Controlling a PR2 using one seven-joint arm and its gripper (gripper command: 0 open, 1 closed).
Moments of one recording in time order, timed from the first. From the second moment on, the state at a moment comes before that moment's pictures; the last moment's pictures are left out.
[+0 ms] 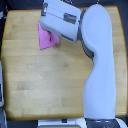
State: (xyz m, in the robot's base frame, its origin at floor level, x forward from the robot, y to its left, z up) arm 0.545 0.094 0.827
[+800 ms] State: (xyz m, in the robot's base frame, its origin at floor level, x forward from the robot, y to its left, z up) arm 0.542 0.189 0.801
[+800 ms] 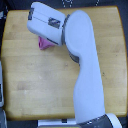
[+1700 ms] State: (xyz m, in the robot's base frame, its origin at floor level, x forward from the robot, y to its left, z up) arm 0.554 0.219 0.771
